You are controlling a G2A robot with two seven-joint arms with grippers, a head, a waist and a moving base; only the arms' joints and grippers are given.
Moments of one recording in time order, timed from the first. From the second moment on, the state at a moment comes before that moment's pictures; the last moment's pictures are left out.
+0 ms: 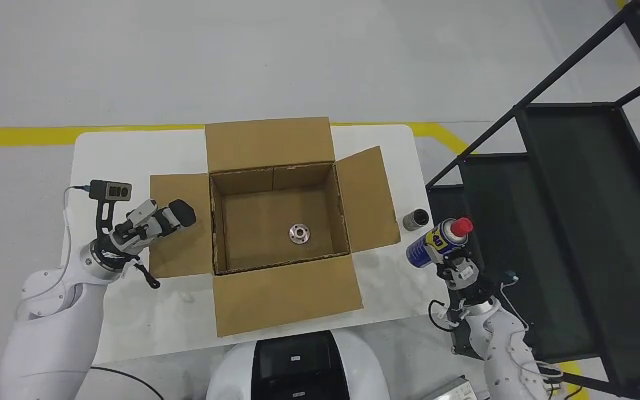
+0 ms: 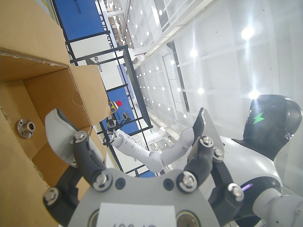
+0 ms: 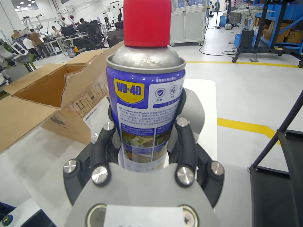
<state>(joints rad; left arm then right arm) 1.35 -1.05 -1.54 -1.42 -0.75 -0.51 -1.18 -1.70 -1.34 1.84 -1.24 -1.59 -0.81 -0.91</state>
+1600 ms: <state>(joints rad) 1.35 -1.05 -1.54 -1.42 -0.75 -0.51 -1.18 -1.36 -1.36 1.62 -0.60 -1.62 -0.32 -1.22</state>
